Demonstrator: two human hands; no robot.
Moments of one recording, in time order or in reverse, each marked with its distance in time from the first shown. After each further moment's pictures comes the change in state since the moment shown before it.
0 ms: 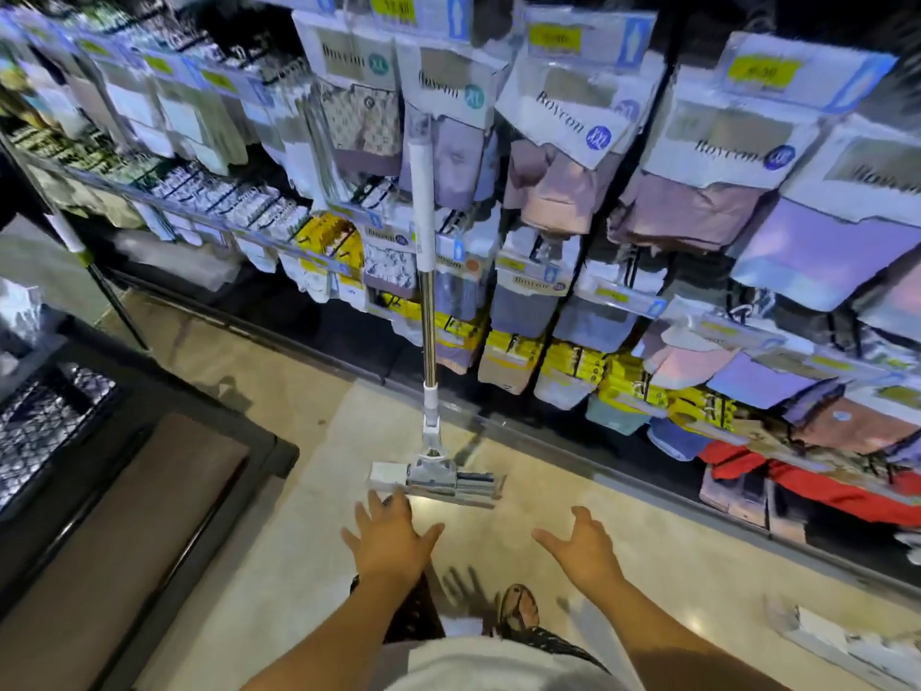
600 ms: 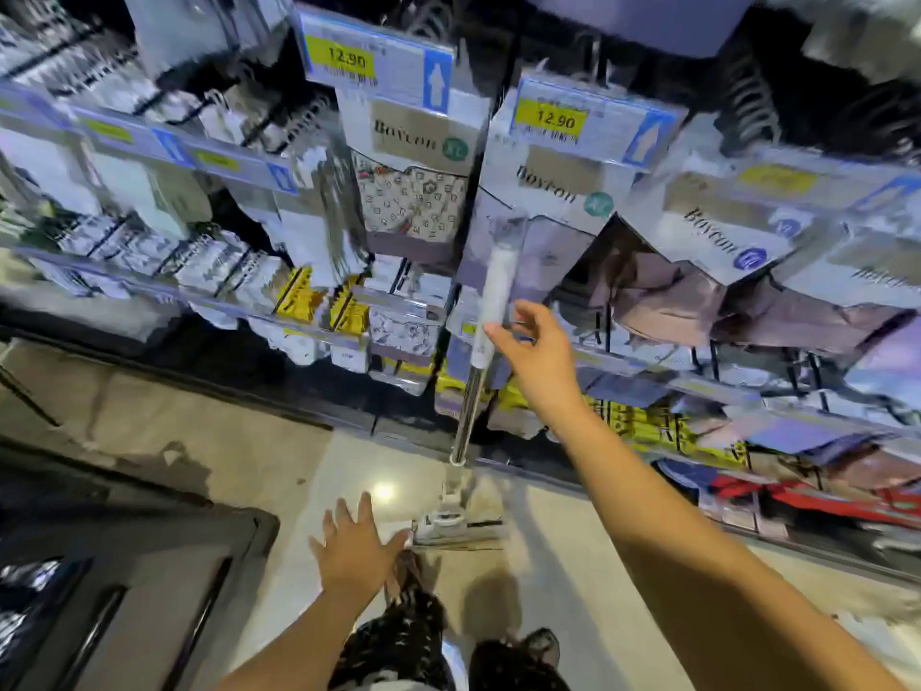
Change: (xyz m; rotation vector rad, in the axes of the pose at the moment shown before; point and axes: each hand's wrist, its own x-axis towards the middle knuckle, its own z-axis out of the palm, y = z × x) left_hand 0.201 -0.075 -0.131 0.036 -0.098 0.114; right_hand 0.075 -0.400 -0.085 0.541 0.334 -0.420
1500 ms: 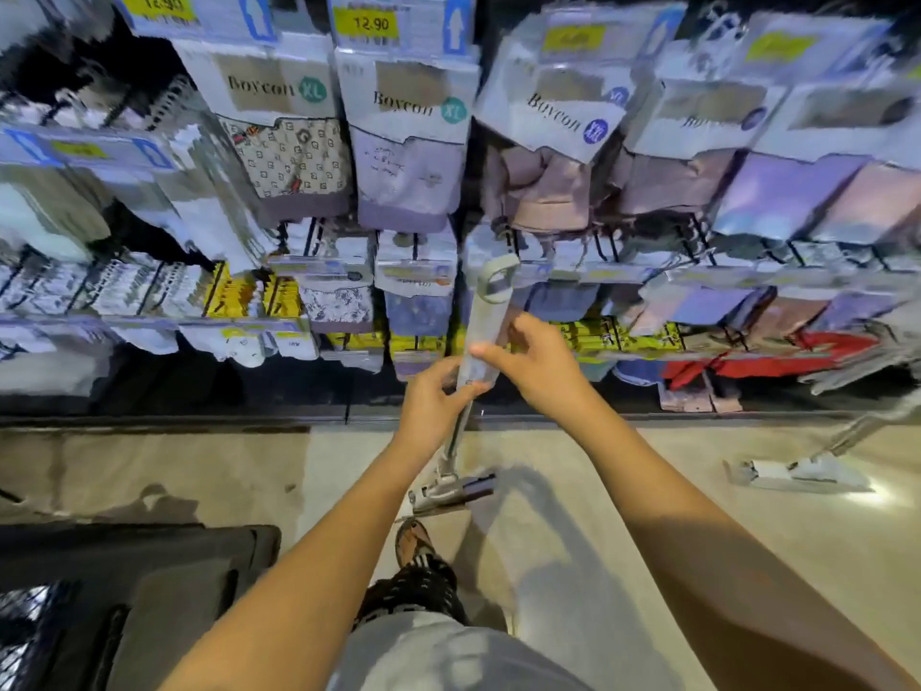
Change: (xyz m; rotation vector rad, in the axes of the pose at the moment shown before) left_hand -0.073 0.146 -0.073 -0.827 0.010 0.793; right_hand -0.125 0.032 -0.066 -0.031 -0.029 -0.078
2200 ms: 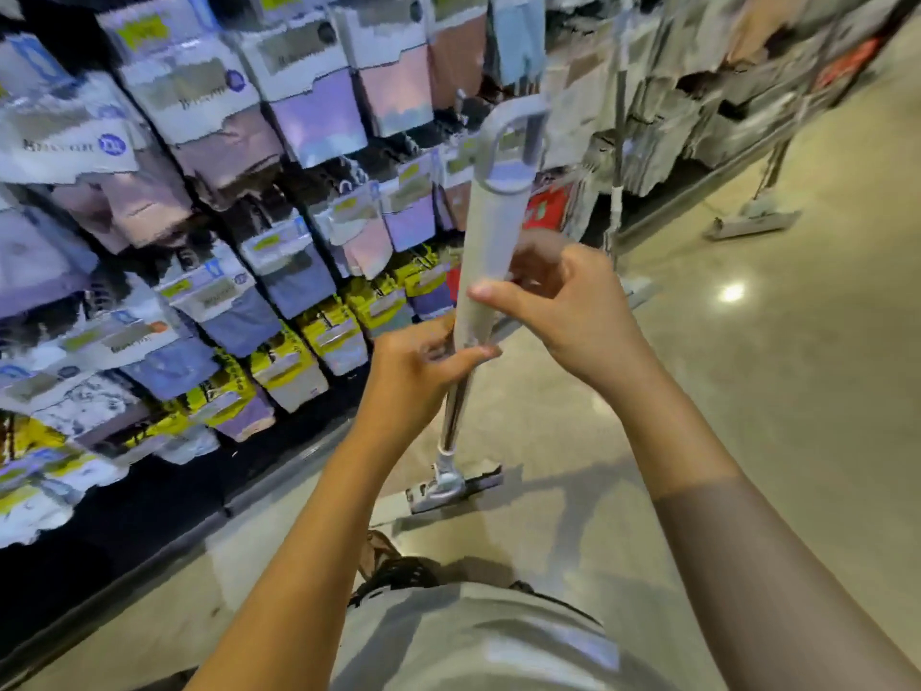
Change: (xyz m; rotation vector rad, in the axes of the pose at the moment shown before) left_hand -0.225 0.143 0.237 0.136 -0.540 0.587; right_hand -0.365 0.046 -0.204 0.241 0.671 -0.284
